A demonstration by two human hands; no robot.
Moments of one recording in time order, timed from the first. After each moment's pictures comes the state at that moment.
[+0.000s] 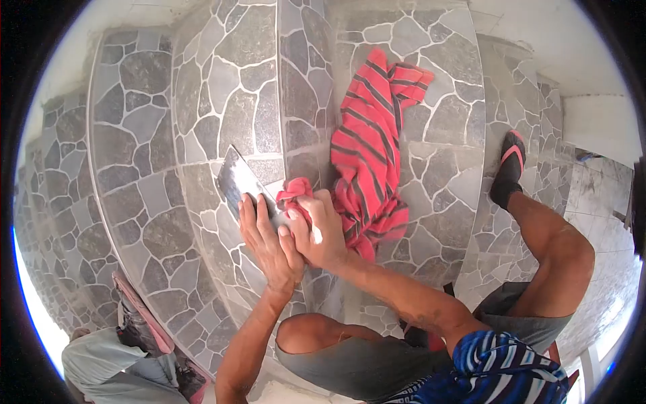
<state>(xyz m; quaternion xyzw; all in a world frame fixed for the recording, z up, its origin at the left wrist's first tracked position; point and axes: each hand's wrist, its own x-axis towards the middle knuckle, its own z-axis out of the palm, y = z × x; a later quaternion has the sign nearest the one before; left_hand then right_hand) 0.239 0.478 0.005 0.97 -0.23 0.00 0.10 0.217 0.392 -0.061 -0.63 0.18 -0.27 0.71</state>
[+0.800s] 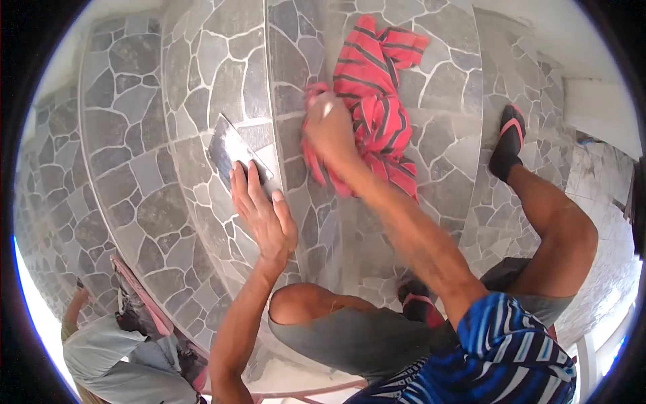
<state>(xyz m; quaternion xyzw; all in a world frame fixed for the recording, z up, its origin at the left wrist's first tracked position) 0.238 0.477 0.003 0.97 -0.25 0.01 0.08 0.294 0.327 -0.121 -0.66 0.34 -0.10 0.67</state>
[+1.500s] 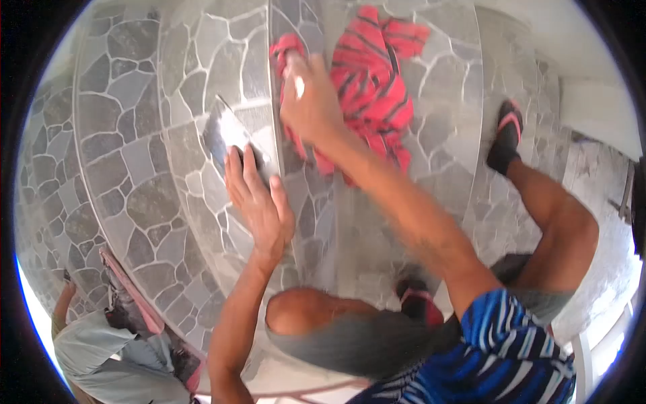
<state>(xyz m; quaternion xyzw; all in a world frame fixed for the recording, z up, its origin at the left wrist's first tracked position) 0.236 0.480 0.002 0.97 -0.24 0.01 0.09 0.316 0.321 -0.098 -0.77 0.21 -0.24 0.55</state>
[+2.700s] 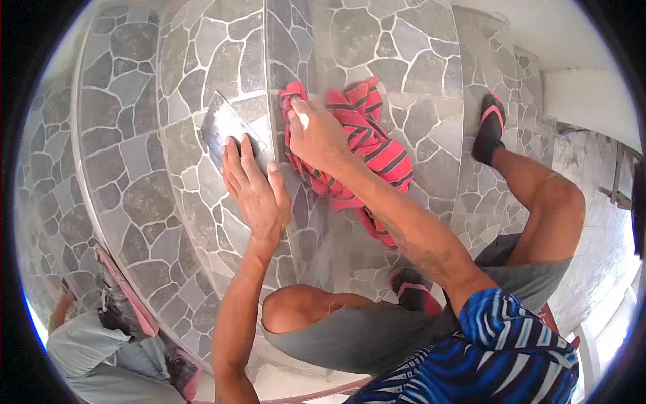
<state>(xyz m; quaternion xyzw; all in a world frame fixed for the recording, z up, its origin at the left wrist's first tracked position) 0.234 0.483 -0.001 0.97 -0.25 0.04 0.08 0.252 0.352 -0.107 -0.79 0.22 -0.17 0.55</state>
